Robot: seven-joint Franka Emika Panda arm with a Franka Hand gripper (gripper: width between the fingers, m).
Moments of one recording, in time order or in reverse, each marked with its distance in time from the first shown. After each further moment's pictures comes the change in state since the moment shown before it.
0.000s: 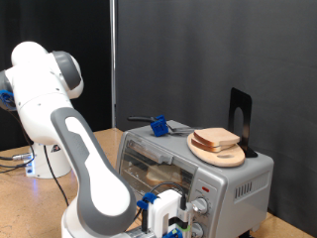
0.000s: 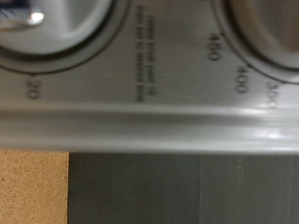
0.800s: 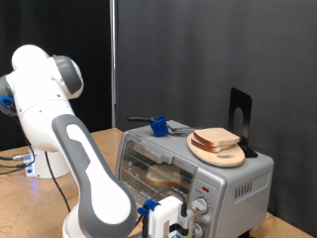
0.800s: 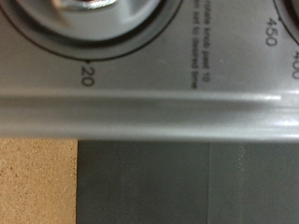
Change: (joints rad) arm 0.007 0.028 0.000 0.025 -0.001 0.007 0.013
